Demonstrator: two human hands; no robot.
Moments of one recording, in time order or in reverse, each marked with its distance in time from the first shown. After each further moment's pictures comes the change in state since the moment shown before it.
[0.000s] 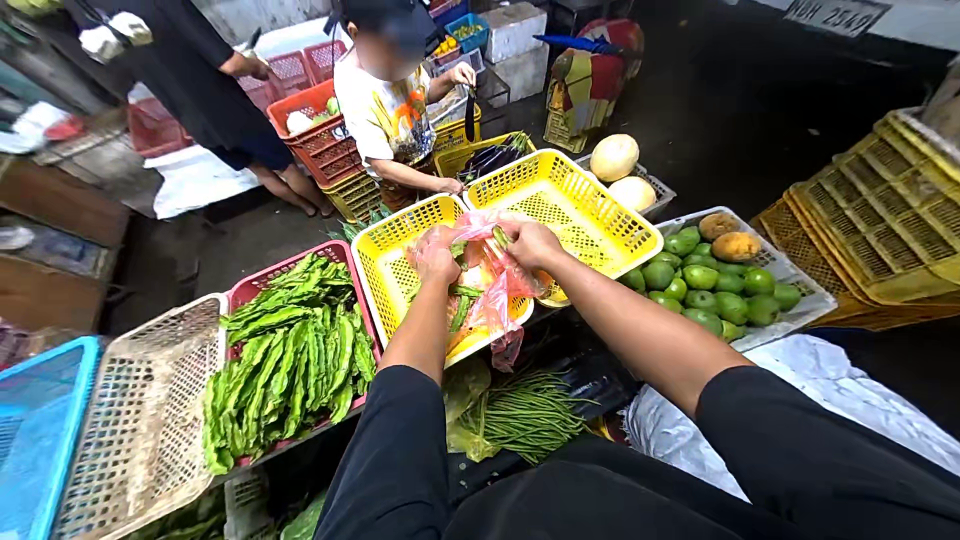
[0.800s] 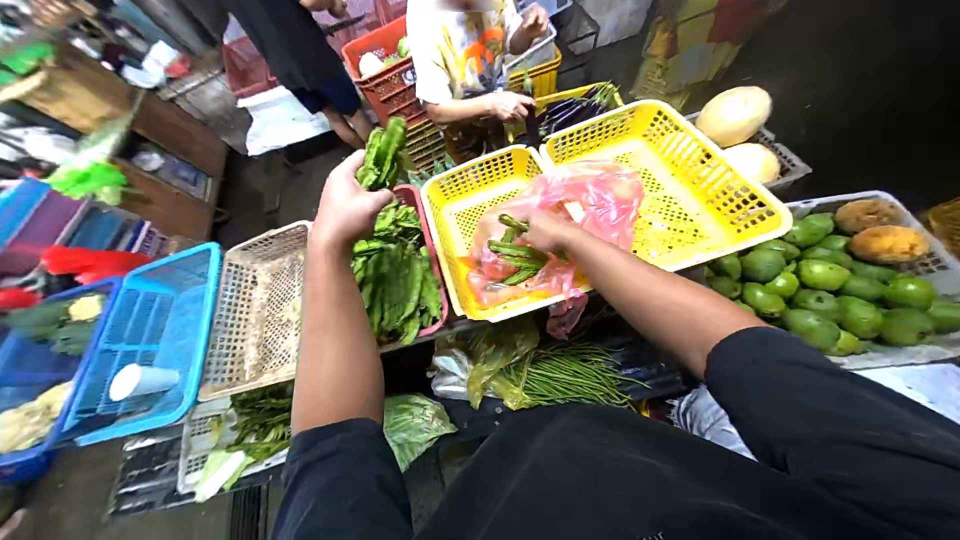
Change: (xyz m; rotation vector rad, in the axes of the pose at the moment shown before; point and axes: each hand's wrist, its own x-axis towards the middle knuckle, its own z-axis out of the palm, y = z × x) left_hand -0.146 -0.161 -0.249 -0.623 0.270 0.091; right_hand 0.006 -0.080 0.077 -0.075 -0.301 -0.297
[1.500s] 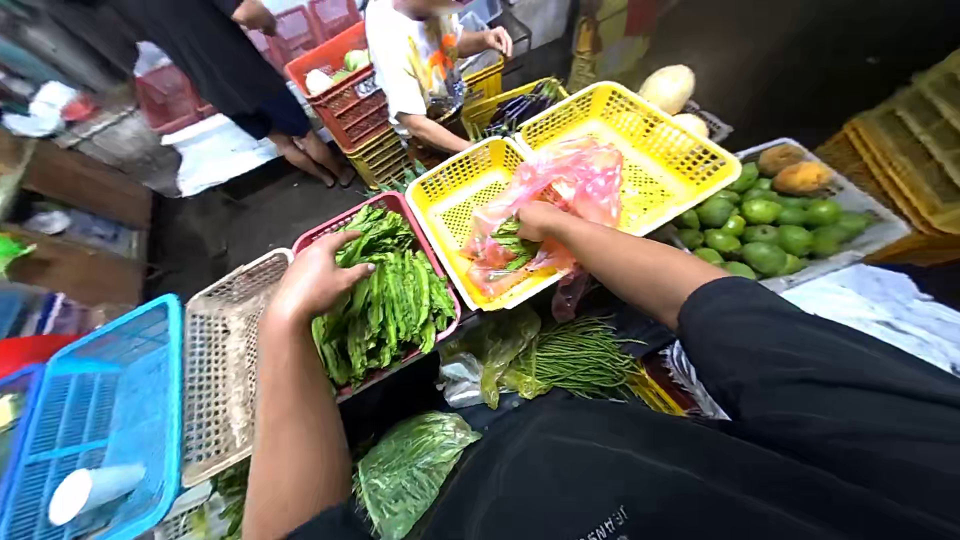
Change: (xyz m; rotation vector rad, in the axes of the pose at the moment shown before) left_hand -0.051 -0.077 -0.050 0.408 -0.386 0.032; right_hand 0.006 -0.007 0.025 -0.208 -0.036 0.249
